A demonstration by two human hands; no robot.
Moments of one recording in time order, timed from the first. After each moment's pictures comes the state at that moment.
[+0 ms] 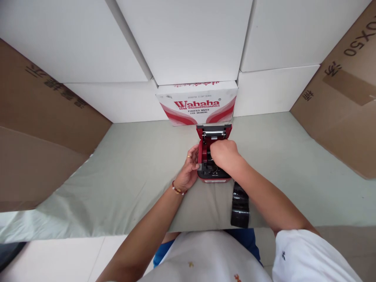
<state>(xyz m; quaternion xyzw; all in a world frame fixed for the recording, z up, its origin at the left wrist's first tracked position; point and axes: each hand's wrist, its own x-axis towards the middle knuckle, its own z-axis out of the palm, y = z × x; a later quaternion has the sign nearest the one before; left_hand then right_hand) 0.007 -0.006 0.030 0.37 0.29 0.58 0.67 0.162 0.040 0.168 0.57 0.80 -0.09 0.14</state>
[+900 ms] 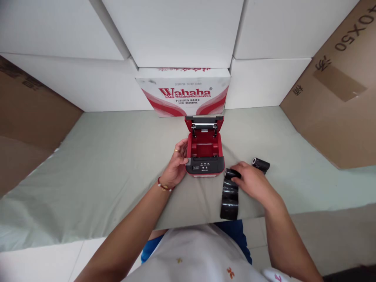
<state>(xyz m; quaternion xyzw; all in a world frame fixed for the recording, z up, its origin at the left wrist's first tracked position) 0.006 -0.004 0.027 0.35 0.28 0.58 0.68 0.307 -0.059 0.090 0.58 0.78 -0.23 -0.07</state>
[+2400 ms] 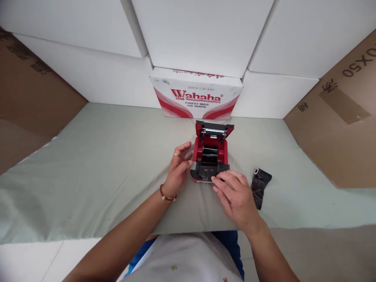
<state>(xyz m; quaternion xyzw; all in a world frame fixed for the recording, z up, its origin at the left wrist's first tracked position) 0.013 -0.025 0.048 0.40 0.37 0.64 0.54 0.236 -0.087 0.119 0.42 0.85 -0.05 -0.32</state>
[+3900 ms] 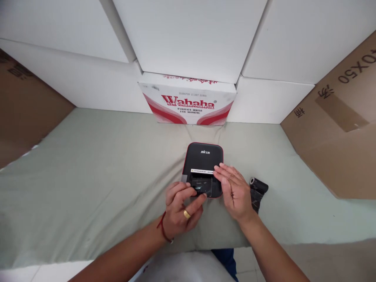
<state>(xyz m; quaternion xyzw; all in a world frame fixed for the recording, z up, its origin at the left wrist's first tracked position) 0.042 -0.079 0.064 0.75 0.38 0.53 -0.05 0.255 -0.042 0.088 0.42 0.79 -0.13 -0.42</state>
